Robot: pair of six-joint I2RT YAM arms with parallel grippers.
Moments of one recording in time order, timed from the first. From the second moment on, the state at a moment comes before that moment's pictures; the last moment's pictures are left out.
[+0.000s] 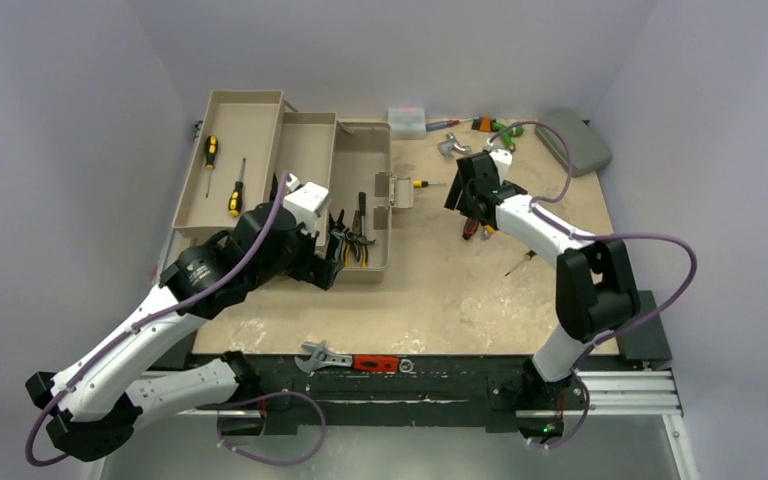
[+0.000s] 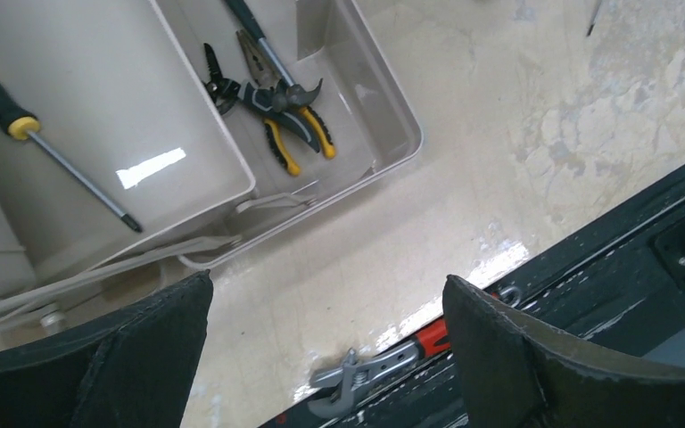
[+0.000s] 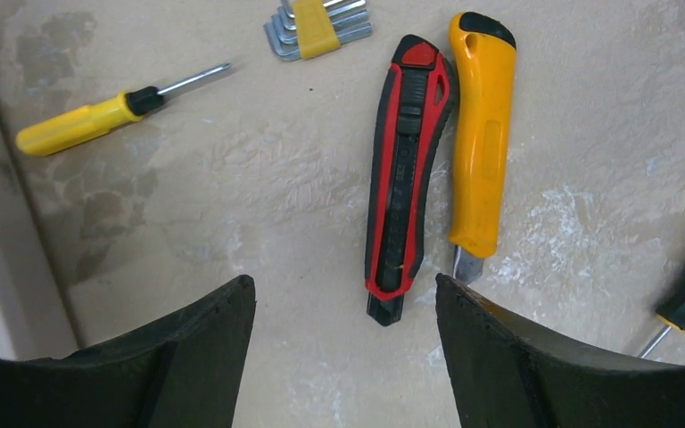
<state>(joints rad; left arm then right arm) -0.83 0.95 1.19 -0.87 -0.20 -0.27 0.38 1.64 1.16 -0.36 0.41 0.62</state>
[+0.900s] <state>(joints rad) -0.82 0.65 0.94 -0.83 -0.29 -0.10 0.24 1.95 1.28 -0.38 0.34 0.71</state>
